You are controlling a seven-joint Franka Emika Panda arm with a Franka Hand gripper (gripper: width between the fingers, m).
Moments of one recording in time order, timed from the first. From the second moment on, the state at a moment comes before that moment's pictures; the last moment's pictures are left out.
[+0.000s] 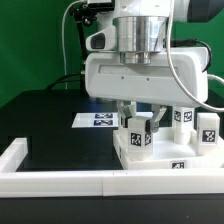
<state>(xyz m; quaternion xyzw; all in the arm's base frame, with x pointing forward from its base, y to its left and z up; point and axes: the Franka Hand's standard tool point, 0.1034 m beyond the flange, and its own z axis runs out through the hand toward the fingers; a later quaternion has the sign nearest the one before) 0.596 0.006 0.074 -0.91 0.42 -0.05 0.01</state>
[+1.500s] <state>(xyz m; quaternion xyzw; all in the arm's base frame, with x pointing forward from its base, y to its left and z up) 0.590 0.009 0.073 -0.96 0.29 -0.05 0.01</state>
